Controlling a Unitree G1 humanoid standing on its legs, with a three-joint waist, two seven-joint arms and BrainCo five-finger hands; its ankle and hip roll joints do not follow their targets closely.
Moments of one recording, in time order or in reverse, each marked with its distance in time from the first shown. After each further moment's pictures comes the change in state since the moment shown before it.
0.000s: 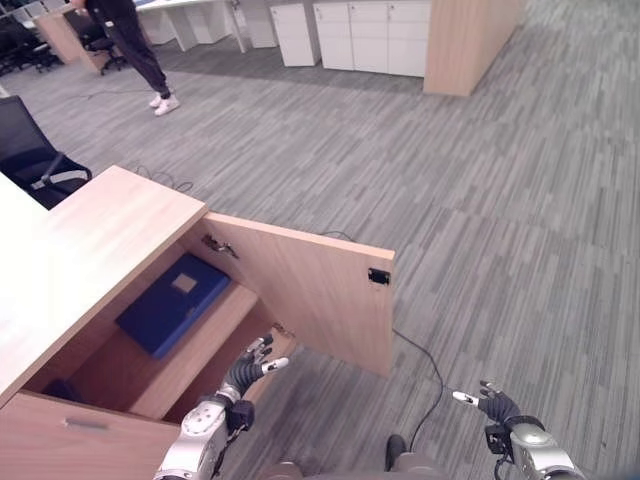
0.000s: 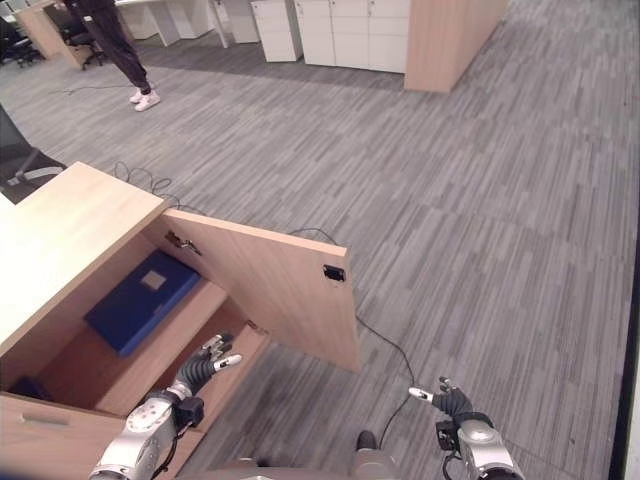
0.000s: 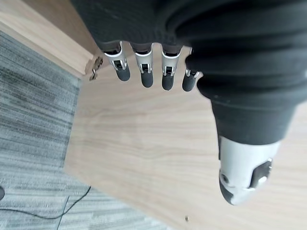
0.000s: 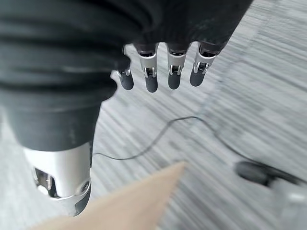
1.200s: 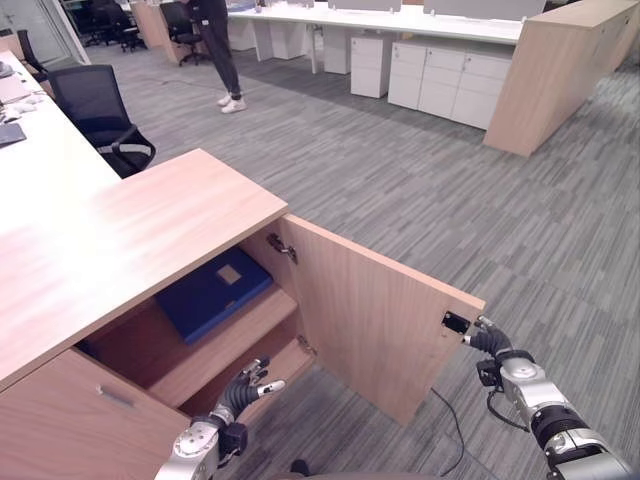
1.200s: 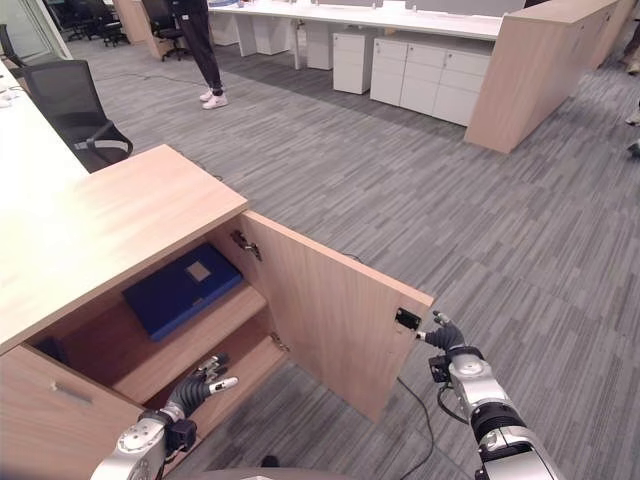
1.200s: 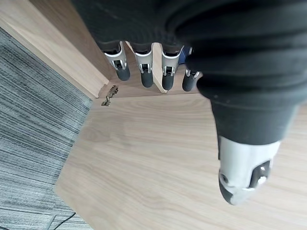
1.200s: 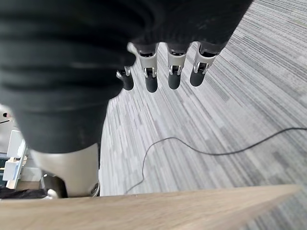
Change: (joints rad) left arm 0.065 0.035 -0.028 -0.023 0.001 0.015 -0.002; right arm -0.168 -0.069 0.127 -0.112 0.041 0.011 -0.049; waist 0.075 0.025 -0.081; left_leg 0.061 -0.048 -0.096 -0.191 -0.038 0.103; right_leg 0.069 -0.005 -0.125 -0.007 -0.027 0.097
